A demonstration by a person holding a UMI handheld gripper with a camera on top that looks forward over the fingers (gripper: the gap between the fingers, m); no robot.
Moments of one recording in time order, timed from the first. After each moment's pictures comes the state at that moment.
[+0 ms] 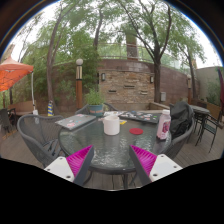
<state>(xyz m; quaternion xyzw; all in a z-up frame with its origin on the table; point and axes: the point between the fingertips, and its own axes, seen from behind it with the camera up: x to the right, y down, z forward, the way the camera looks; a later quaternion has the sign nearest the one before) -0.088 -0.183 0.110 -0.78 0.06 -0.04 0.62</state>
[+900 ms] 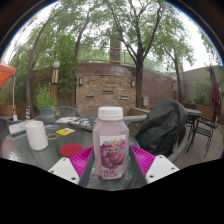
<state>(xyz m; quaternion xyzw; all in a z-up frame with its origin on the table) 0.233 0.011 0.056 -0.75 0.12 -0.11 0.64</state>
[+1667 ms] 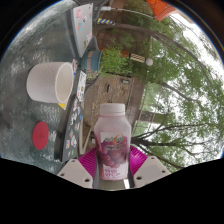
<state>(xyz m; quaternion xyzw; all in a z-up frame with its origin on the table) 0.097 0.105 0.223 -0.53 -0.42 -0.65 0.36</state>
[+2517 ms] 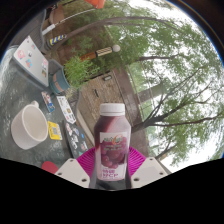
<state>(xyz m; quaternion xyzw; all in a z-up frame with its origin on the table) 0.101 0.128 0.244 -0.63 -0.27 -0.52 0.52</state>
